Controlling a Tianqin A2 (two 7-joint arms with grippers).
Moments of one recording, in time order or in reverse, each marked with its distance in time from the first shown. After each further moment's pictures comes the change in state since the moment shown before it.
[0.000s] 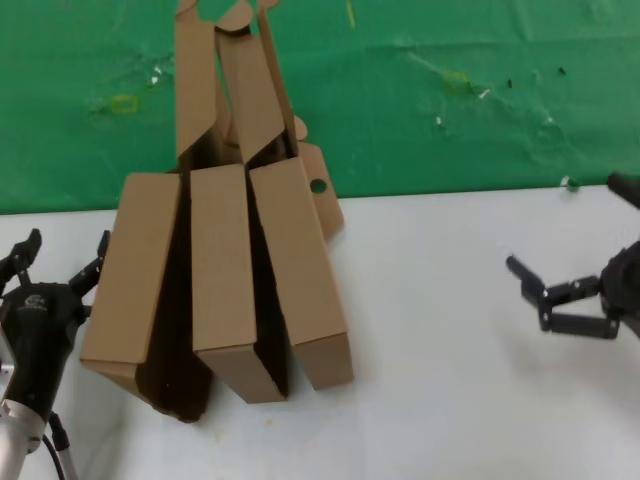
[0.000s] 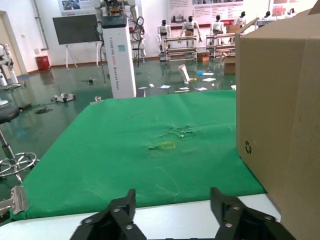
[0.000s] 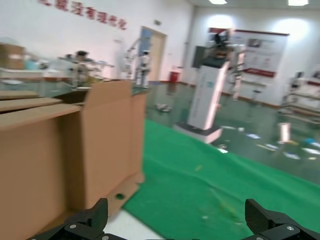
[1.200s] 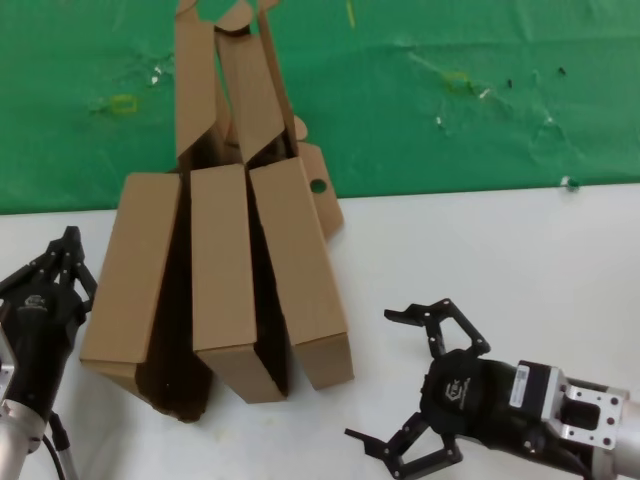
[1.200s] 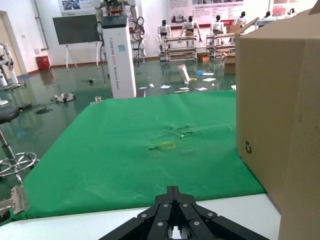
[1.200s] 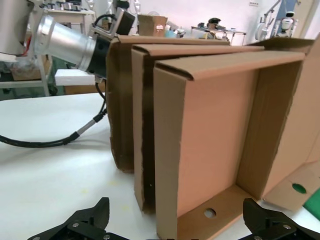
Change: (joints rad) left arm 0.000 0.000 0.000 0.000 0.000 0.000 0.000; right arm 0.232 0.166 -0.544 -0.049 -0.264 -0.087 0.120
